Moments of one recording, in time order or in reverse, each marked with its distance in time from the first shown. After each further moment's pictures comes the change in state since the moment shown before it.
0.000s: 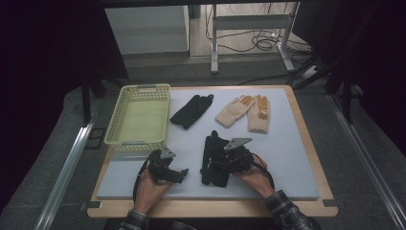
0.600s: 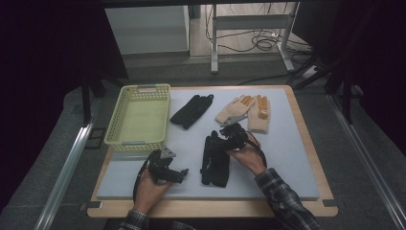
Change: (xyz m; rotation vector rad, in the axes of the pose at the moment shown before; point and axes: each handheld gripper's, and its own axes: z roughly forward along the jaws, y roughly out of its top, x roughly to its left) left arm 0.000 0.000 0.000 0.001 -0.001 0.000; right arm -0.040 0.055 0.016 -0.048 -0.020 0.035
